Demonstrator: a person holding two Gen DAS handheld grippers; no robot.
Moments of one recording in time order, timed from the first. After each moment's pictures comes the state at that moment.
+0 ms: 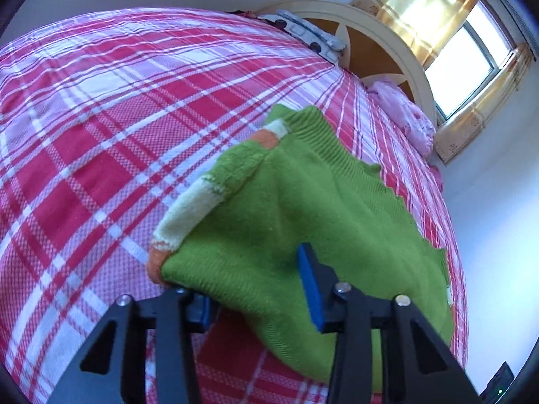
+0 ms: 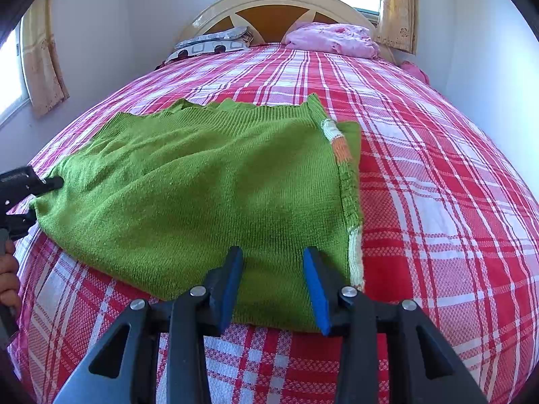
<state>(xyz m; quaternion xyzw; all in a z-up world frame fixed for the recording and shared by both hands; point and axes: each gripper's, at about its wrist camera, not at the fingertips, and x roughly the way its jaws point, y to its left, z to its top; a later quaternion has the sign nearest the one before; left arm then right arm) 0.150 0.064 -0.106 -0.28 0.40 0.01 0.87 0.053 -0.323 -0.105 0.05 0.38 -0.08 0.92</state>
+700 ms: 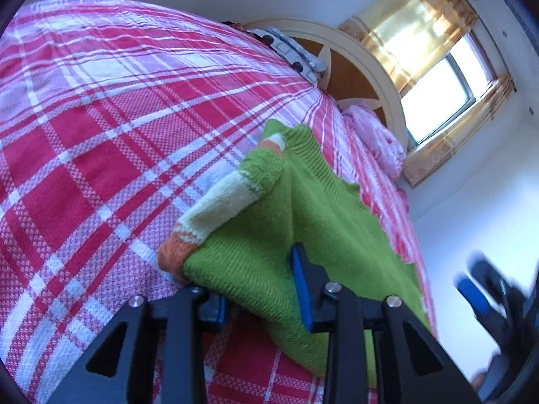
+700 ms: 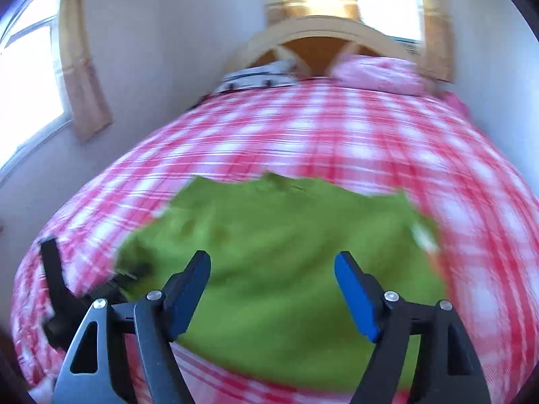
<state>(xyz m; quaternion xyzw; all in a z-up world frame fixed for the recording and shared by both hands) 0.133 0.091 -0.122 -0.36 0.33 -0.05 0.87 0.133 -0.228 -0.008 0.07 0.32 0.05 0.94</state>
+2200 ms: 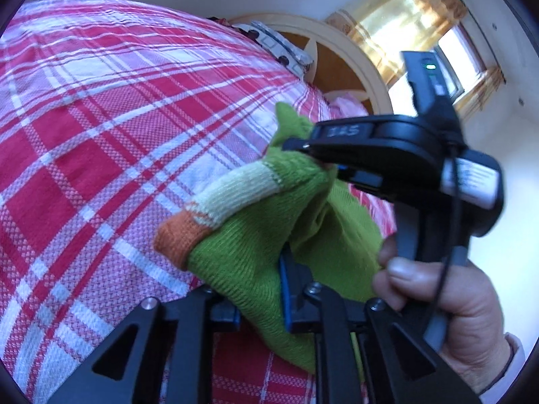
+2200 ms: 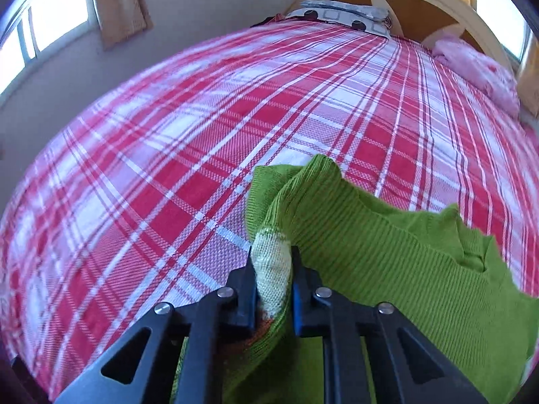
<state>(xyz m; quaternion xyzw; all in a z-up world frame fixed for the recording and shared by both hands) 0.131 0.084 -0.116 -0.33 0.35 -0.07 0.87 0.313 -0.100 -0.073 -0.03 0.45 0.12 0.89</state>
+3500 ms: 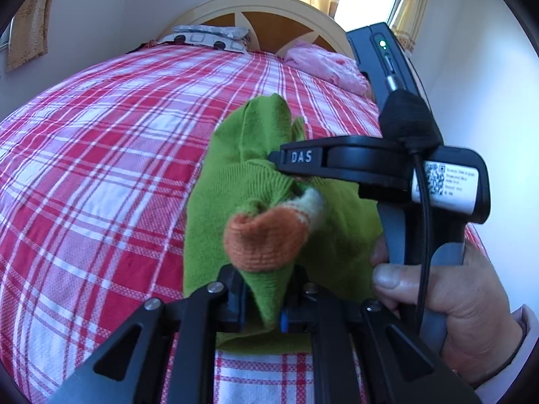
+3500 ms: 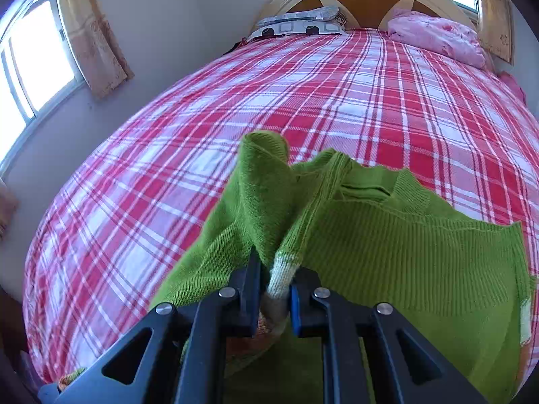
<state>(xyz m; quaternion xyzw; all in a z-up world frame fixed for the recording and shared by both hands) 0.118 -0.037 -0.061 -0.11 0.39 -0.10 0.91 0.253 -0.229 -0.067 0.05 0.42 0.10 0.90</state>
